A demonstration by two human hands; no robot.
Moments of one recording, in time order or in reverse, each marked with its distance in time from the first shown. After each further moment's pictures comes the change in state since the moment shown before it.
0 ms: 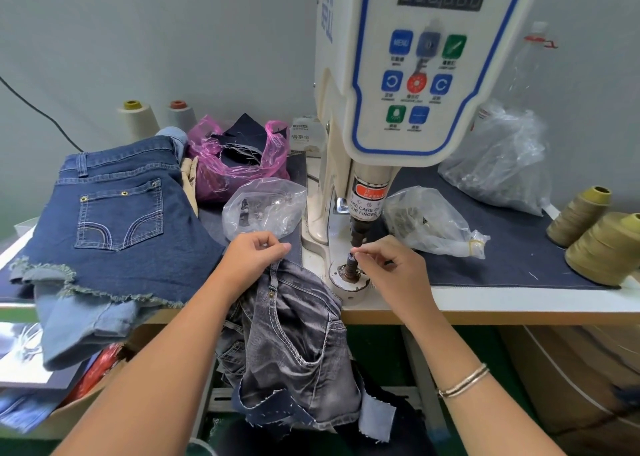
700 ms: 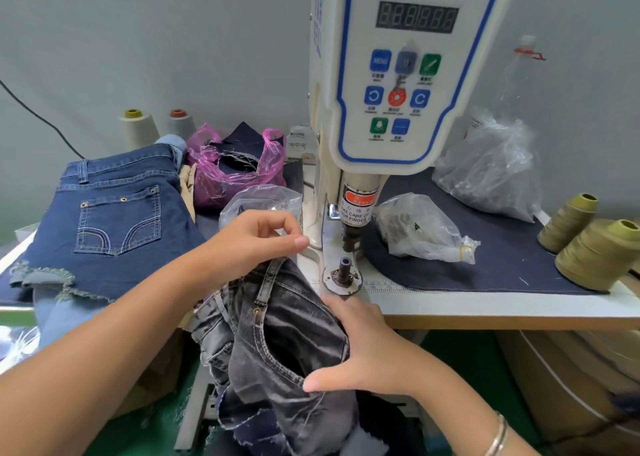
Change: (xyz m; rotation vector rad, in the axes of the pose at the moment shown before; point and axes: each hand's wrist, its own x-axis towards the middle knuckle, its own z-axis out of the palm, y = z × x) left_hand -0.034 0.102 -0.021 -0.138 -0.432 0.177; right_hand -0.050 -0.043 -0.007 -0.263 -0.798 0.200
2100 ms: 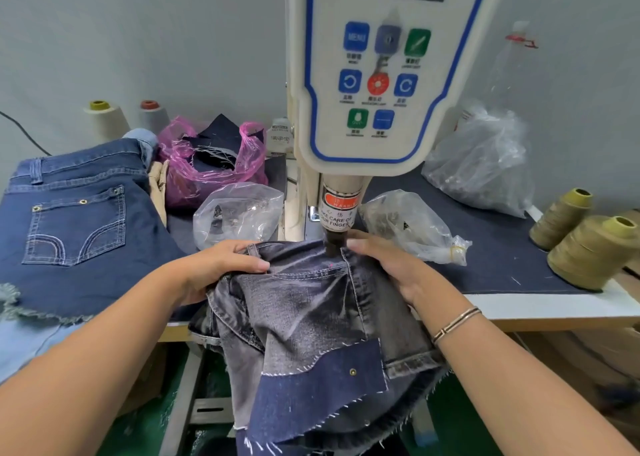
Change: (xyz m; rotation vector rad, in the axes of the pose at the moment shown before) left_hand 0.026 -0.081 -0.026 -0.193 -0.020 -0.506; right_hand 0.078 0.067 -0.081 1.012 0.044 0.054
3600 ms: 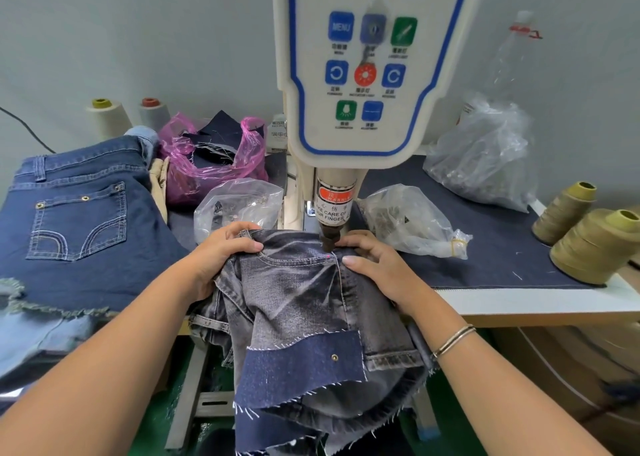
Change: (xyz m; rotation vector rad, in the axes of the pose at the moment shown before) left_hand 0.015 -0.009 0.006 -0.190 0.247 0.116; right_hand -0.009 0.026 0.001 -0.403 0.104 -0.366
